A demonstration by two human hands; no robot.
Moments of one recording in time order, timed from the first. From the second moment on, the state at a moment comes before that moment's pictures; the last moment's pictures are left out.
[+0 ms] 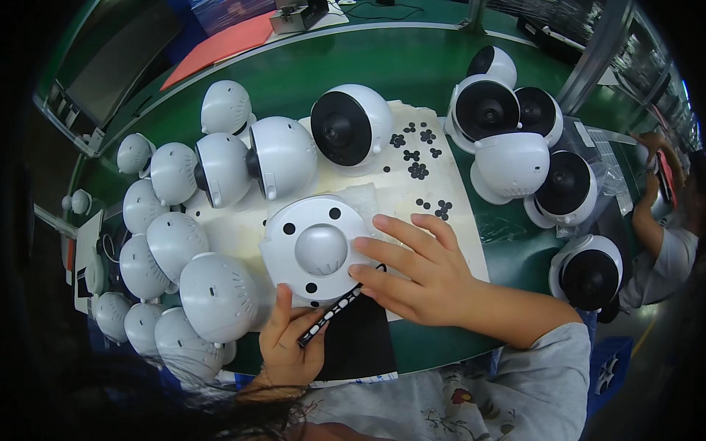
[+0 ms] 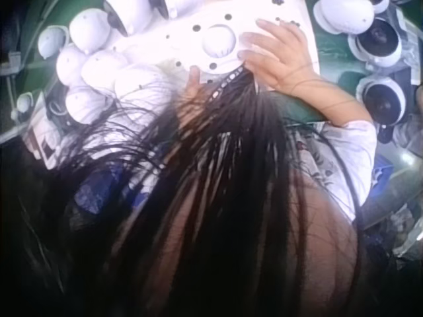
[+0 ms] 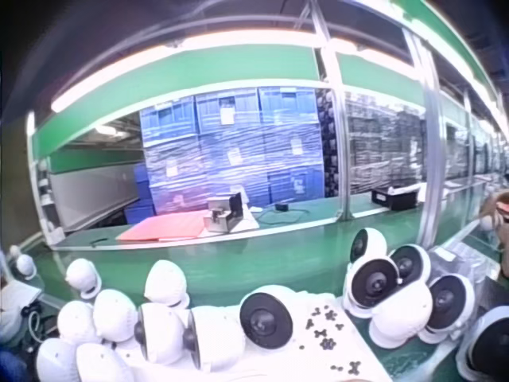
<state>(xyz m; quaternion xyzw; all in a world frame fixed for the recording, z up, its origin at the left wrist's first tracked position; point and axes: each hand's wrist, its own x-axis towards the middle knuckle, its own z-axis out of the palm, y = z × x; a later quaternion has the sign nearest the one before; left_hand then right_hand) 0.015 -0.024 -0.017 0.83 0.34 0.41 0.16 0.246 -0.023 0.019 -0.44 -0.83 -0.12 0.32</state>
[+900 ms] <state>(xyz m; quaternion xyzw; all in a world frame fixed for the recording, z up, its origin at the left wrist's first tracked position) 0.005 -0.028 -0.015 0.85 0.26 0.41 0.21 0.297 0.150 0.093 -0.60 -0.66 -0.22 0.39</state>
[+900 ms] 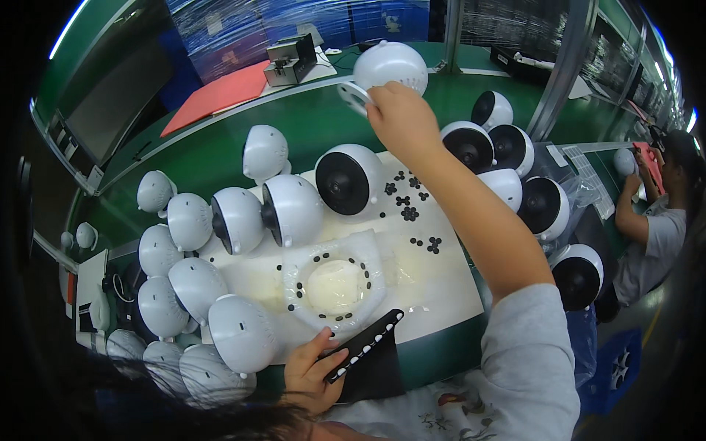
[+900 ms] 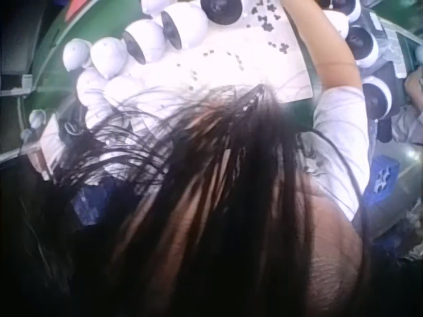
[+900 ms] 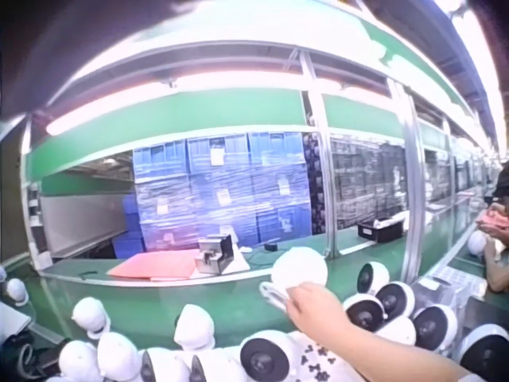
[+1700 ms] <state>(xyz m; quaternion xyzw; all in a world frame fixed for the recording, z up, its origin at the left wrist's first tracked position) 0.000 -0.021 -0.012 0.82 0.28 0.39 0.32 0.223 0.262 0.088 -0.54 -0.83 0.04 0.13</state>
